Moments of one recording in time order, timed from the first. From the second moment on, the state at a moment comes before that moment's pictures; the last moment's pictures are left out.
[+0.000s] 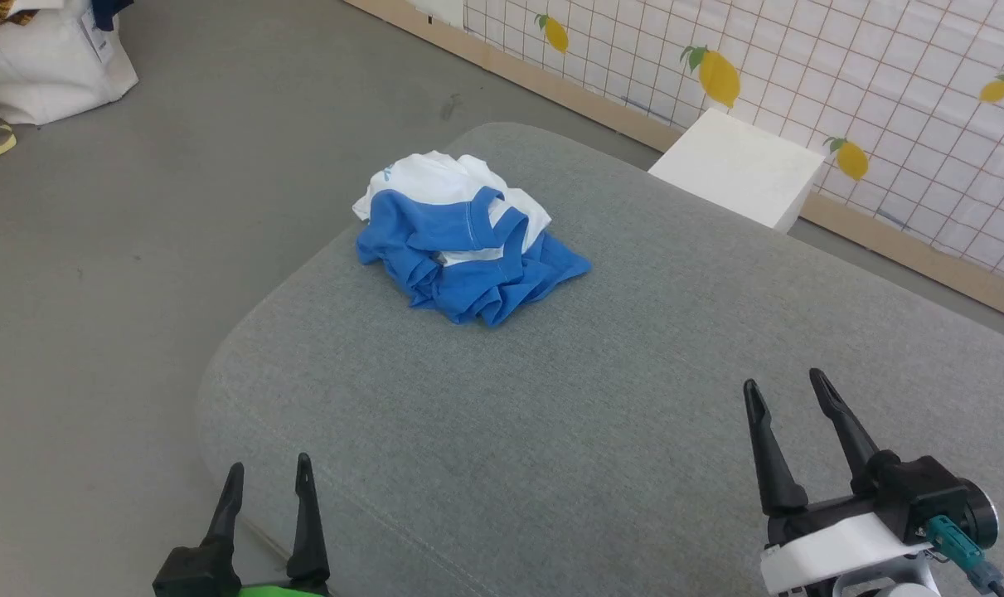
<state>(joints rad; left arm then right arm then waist) 0.19 0.06 -0.04 -0.01 -0.17 0.06 -0.26 0.04 -0.05 0.04 0.06 0.08 0.13 -0.26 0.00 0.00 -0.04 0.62</state>
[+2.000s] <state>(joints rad) -0.85 0.56 -0.36 0.54 -0.51 -0.13 0.53 -0.19 -0.07 0.06 -0.36 -0.18 0.13 -0.10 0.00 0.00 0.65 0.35</state>
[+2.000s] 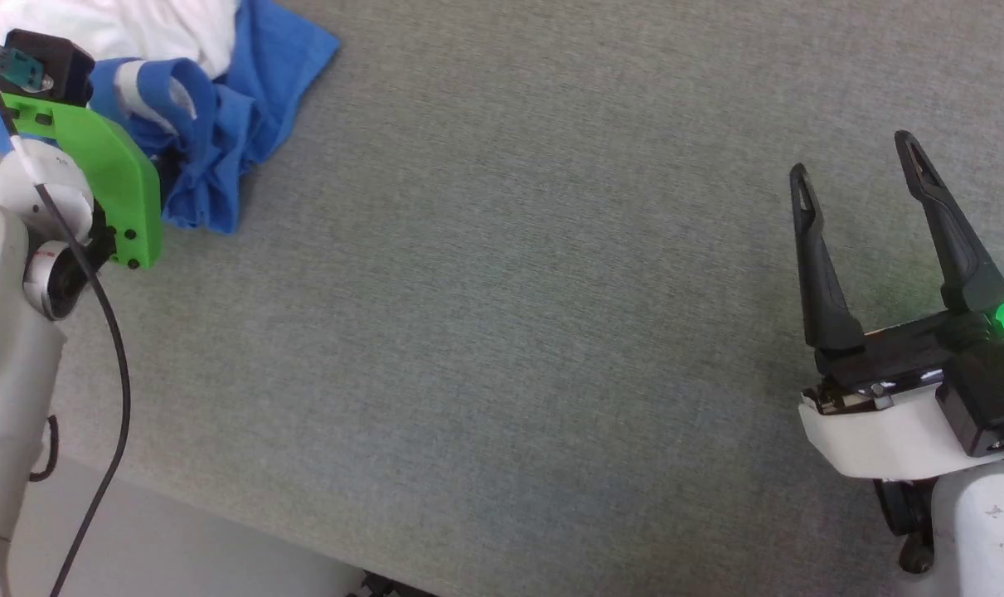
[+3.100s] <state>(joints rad) -1.11 0.71 -0.31 0.36 -0.66 -0.09 0.37 -0.08 -0.05 -0.08 -0.13 0.08 0.13 -0.25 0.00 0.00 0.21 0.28</state>
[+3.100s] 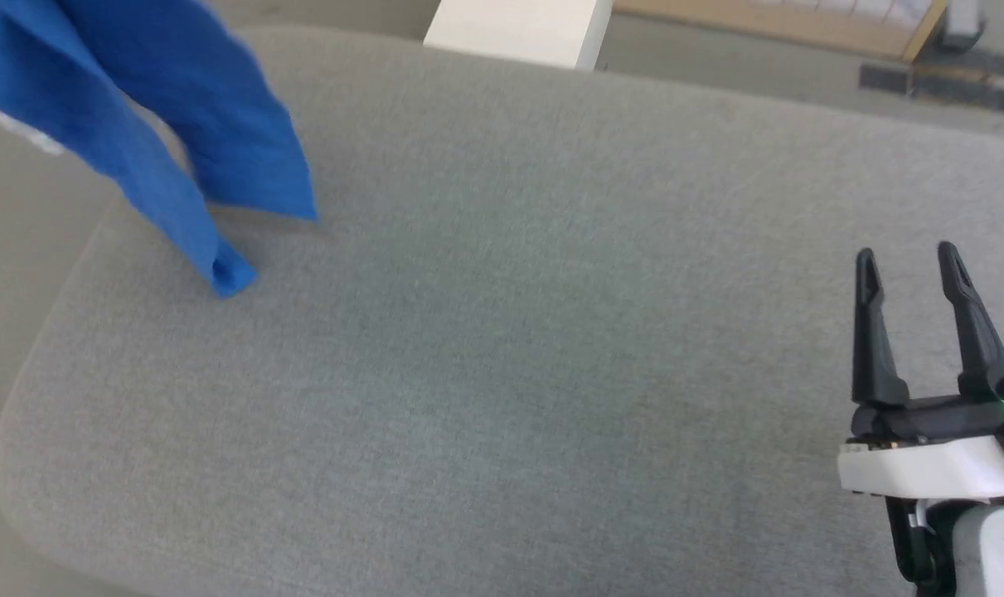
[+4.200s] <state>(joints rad) -0.96 0.18 -0.65 -0.04 -0.74 0.11 0.44 -0.09 -0.05 -0.29 -0.17 0.15 0.13 -0.26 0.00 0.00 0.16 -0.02</state>
